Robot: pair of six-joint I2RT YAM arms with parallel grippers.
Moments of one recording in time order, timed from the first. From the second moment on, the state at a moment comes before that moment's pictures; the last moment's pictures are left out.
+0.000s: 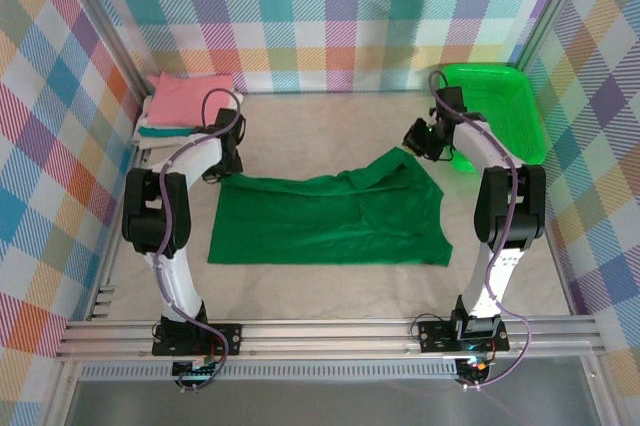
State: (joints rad) left arm -0.15 1.94 1.45 -0.77 -0.38 -0.40; right arm 0.07 1.92 1.54 -0.64 -0.37 0.67
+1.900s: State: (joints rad) left arm -0.14 2.01 1.51 -0.77 -0.33 -0.42; right arm 0.07 2.08 1.53 -0.73 -0.40 0.49
